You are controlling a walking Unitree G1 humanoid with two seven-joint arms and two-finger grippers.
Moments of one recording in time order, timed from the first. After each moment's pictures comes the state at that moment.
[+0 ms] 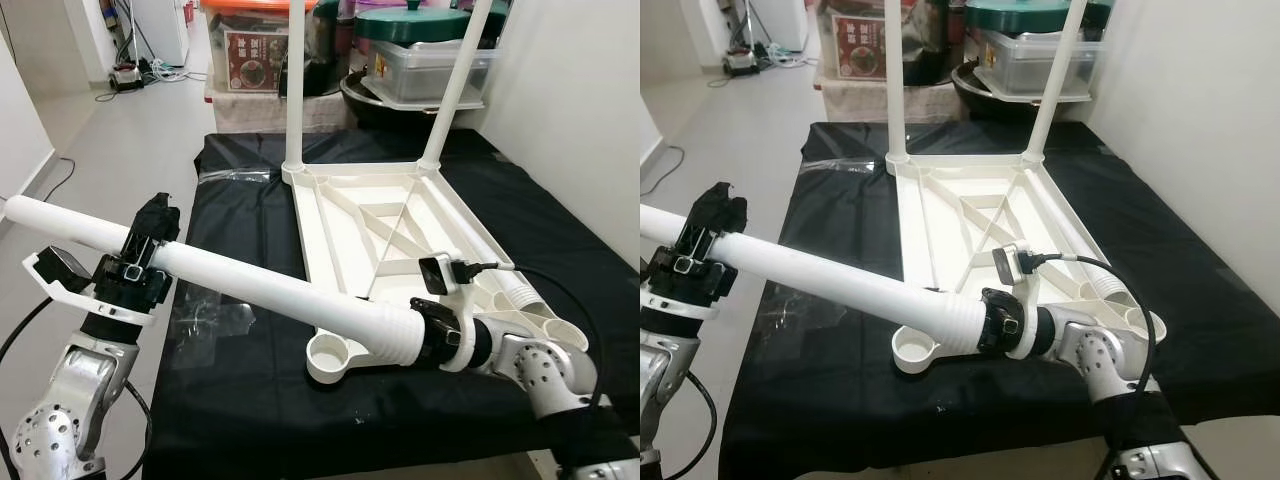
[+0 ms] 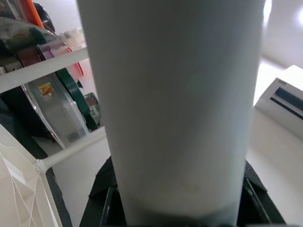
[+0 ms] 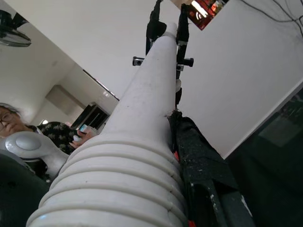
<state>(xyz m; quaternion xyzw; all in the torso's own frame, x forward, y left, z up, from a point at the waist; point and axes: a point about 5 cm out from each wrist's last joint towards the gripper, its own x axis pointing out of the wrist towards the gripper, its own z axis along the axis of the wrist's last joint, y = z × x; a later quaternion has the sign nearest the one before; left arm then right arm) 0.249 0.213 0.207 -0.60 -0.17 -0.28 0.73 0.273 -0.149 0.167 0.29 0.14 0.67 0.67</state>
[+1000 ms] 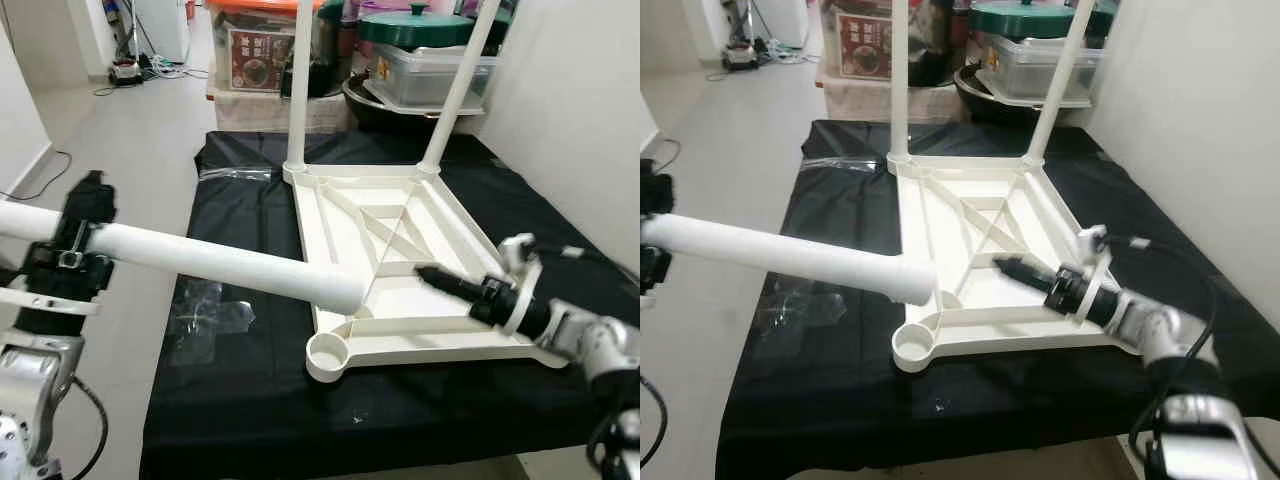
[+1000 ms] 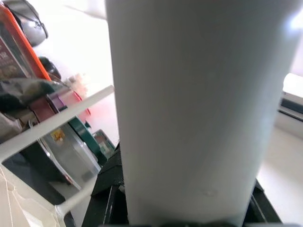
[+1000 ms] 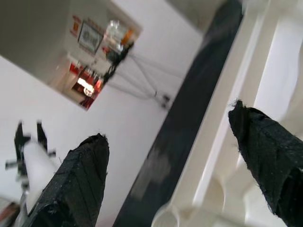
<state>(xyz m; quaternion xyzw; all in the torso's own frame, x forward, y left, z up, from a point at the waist) 0.236 0.246 0.236 -0.54 -0.24 -0.24 0.77 0.328 -0.267 0.182 0.31 0.10 0.40 0.86</state>
